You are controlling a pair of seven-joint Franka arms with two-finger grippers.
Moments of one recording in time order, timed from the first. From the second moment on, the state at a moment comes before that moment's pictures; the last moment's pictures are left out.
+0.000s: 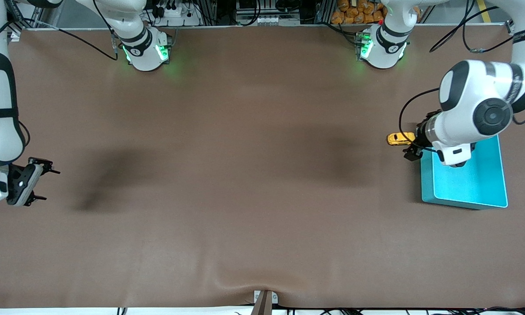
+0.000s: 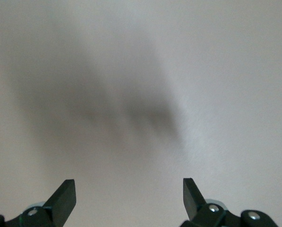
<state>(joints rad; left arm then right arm) 0.06 0.15 -0.20 -2.03 0.06 1.90 -1.30 -0.17 0.52 -0.15 -1.57 0.19 1.99 -1.57</state>
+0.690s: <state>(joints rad) 0.15 0.17 -0.20 -2.29 0.06 2.20 -1.44 -0.10 0.46 -0.14 -1.38 0.20 1.85 -1.38</state>
